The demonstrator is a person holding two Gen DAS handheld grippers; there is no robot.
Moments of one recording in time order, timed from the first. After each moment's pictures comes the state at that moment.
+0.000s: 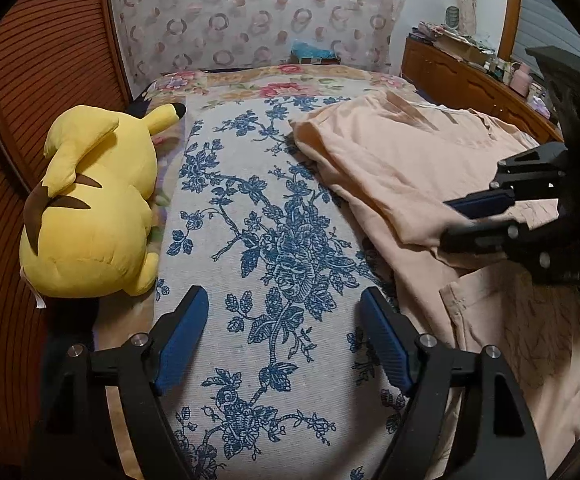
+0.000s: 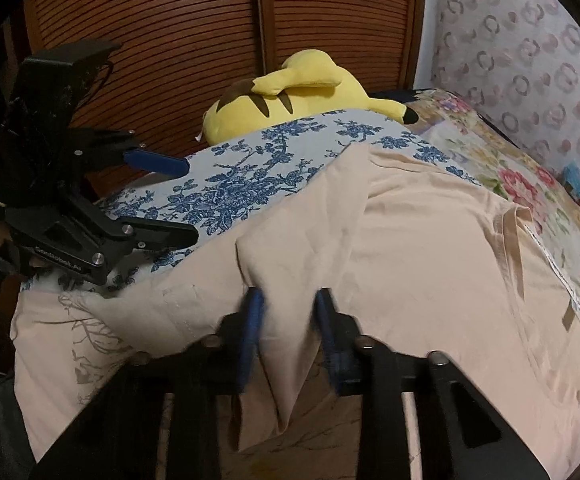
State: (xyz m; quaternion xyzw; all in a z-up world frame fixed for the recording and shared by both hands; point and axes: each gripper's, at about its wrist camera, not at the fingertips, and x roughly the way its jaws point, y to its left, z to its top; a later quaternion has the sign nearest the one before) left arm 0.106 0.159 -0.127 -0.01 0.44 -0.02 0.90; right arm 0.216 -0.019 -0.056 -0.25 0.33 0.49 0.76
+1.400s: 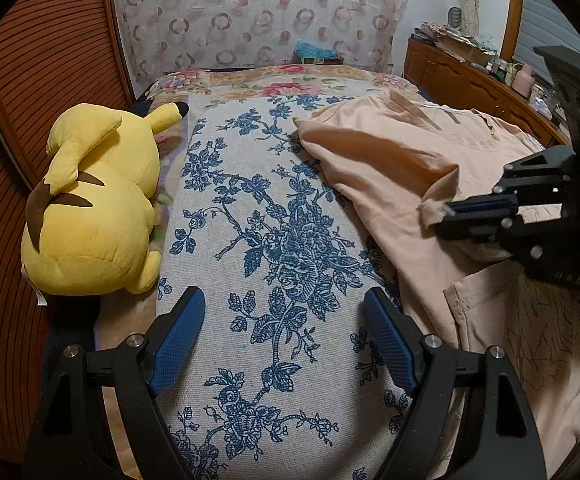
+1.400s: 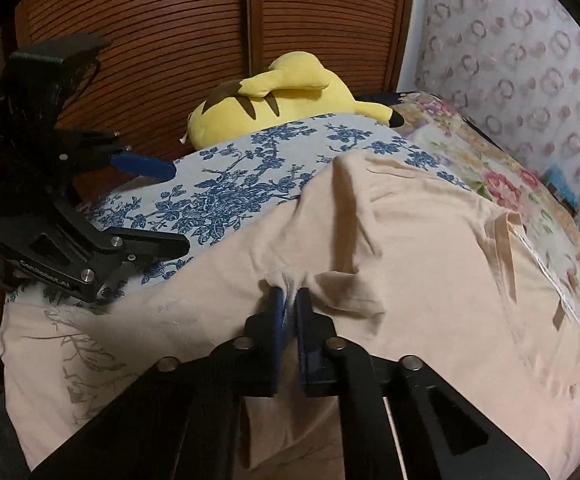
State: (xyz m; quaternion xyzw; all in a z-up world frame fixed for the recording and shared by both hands) left arm 0.105 0.162 -0.127 -0.01 0.44 -0.02 0.90; right arm 0.197 -0.004 -0.064 -0.25 0.32 0.46 0.79
